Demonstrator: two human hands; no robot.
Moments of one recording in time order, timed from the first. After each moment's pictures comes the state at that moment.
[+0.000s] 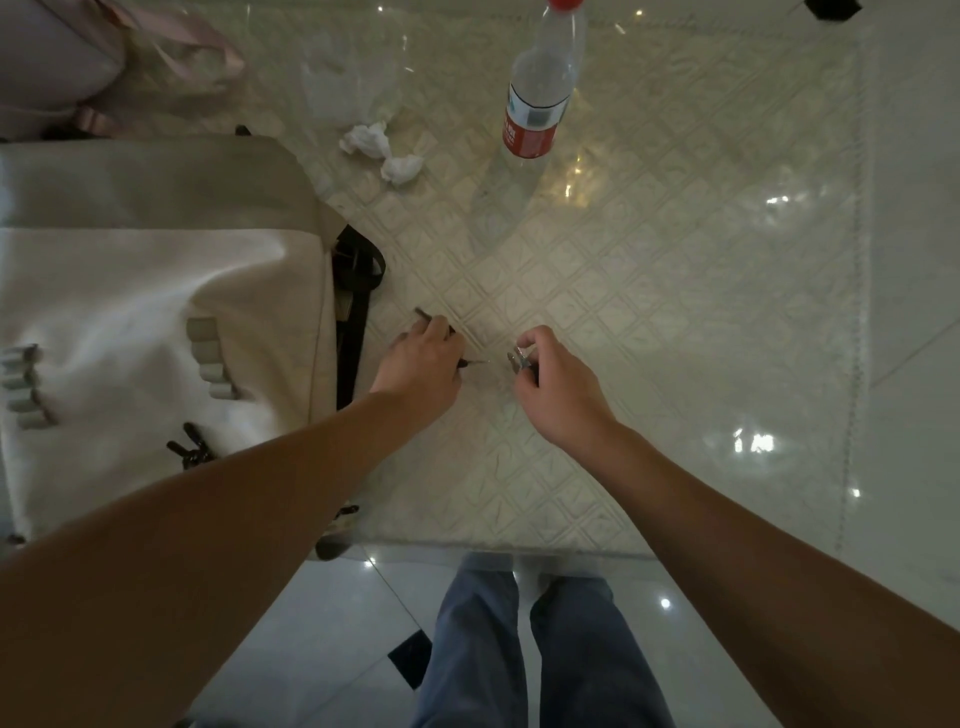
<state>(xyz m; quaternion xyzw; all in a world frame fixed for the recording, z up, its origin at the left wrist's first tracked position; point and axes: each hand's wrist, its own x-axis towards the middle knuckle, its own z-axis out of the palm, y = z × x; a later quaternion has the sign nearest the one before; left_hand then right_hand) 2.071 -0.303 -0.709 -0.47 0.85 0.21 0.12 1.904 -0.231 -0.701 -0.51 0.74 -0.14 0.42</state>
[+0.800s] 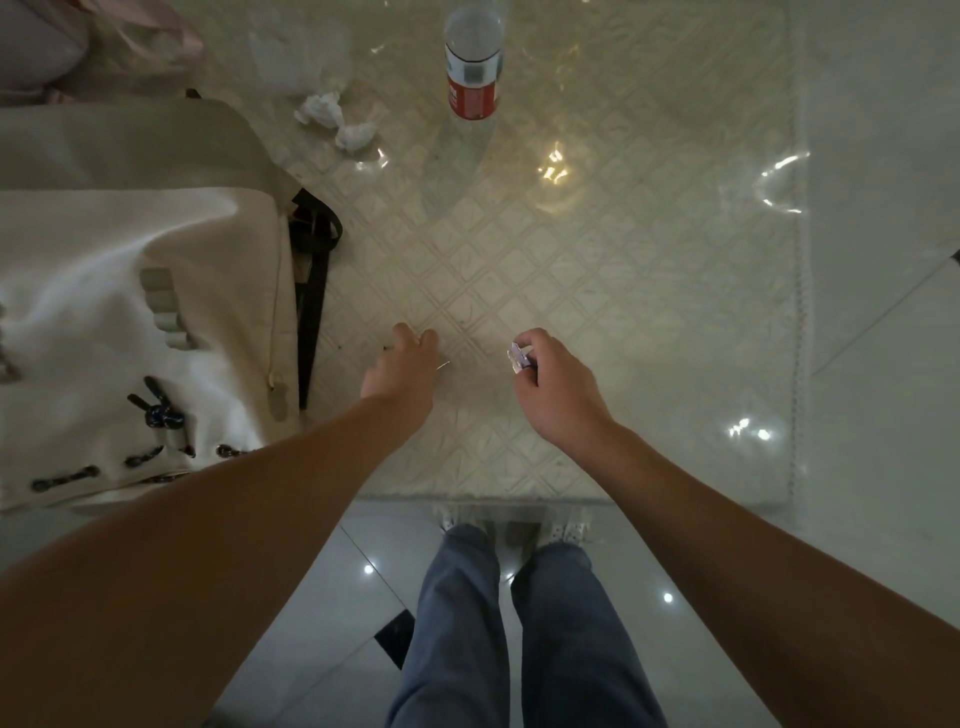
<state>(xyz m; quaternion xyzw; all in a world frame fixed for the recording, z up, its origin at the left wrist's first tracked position) 2.044 -0.227 -0.701 -0.55 0.78 0.23 0.21 1.873 -0.153 -0.691 -0.48 0.76 -0.16 0.41</state>
